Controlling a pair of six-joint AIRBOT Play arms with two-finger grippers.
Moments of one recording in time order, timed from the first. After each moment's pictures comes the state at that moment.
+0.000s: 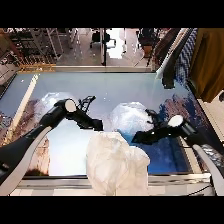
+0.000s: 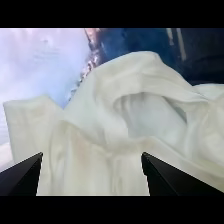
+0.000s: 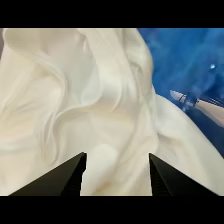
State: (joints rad) left arm -0.39 -1.65 1.46 1.08 -1.17 -1.46; right arm 0.08 -1.29 0.92 -0.86 1.21 1.28
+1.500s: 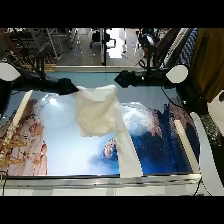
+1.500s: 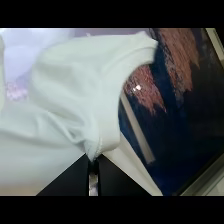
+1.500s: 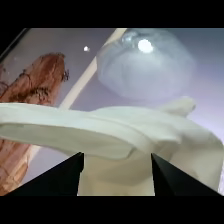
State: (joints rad) left arm -0.11 -1.47 1.79 0.87 -1.29 -1.38; right arm 0.26 -1.52 1.86 -0.94 1.09 1.39
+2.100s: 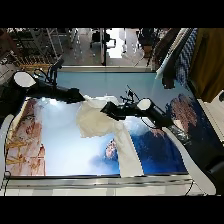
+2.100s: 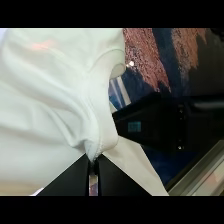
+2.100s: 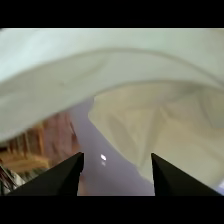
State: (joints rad) left arm -0.13 -1.51 1.72 0.86 -1.27 -1.37; right arm 0.38 -1.59 1.41 -0.62 0.80 1.64
